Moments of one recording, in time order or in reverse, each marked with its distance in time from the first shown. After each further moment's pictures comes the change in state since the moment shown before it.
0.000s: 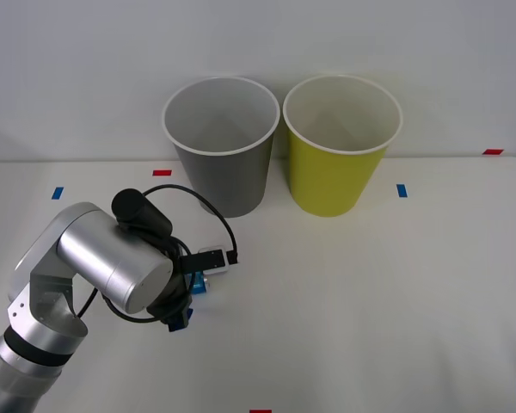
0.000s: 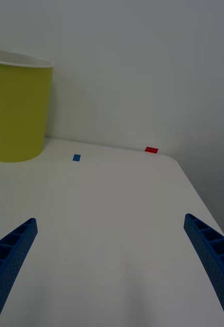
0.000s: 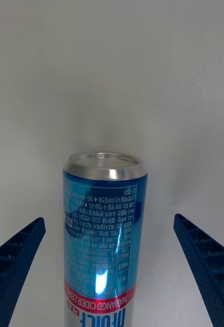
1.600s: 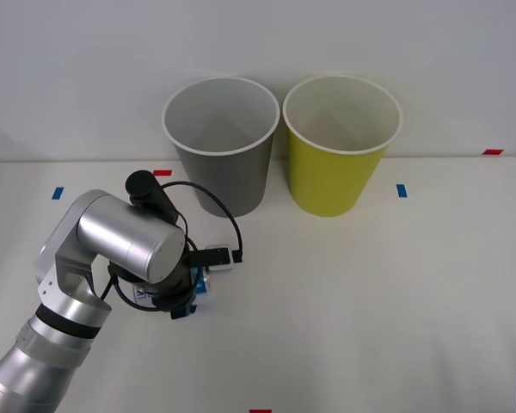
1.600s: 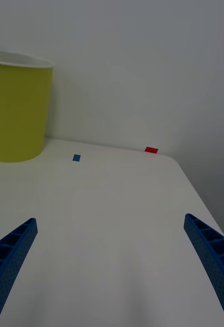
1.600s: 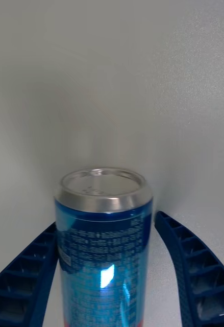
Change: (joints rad) right arm 0.000 0.000 0.000 0.000 0.000 0.000 0.000; left arm -0.061 -0.102 0.086 0.170 -0.017 0.034 -0.169
